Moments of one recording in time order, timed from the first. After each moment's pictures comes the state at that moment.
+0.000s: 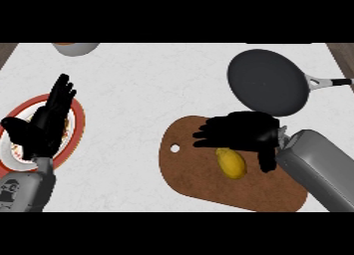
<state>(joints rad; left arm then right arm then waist) -0.21 0.29 -0.02 -1.45 0.12 0.16 0.04 -0.64 -0.52 0.66 -1.40 0.79 0.57 -0.51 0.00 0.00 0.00</state>
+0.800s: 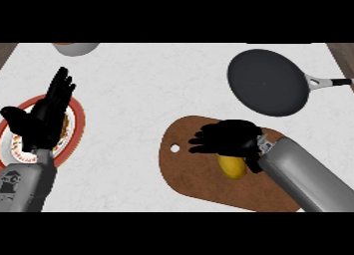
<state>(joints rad) -0.26 0.26 0.03 -1.42 0.08 0.13 0.07 -0.60 -0.40 0.66 -1.27 1.03 0.53 -0.56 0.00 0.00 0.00</state>
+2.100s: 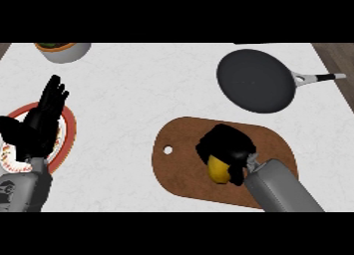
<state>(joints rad) -0.20 0.24 0.08 -1.45 0.05 0.11 0.07 -0.39 -0.18 0.46 -1.33 1.10 0.42 -0.24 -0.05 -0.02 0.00</state>
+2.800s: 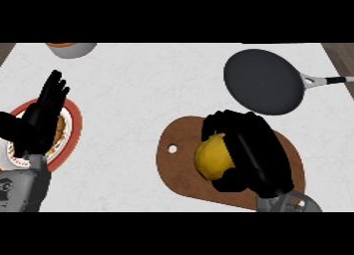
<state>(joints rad) -0.23 0.24 0.08 -1.47 0.06 0.09 0.09 -0.27 -0.01 0.37 -1.92 1.05 0.29 0.34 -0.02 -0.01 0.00</state>
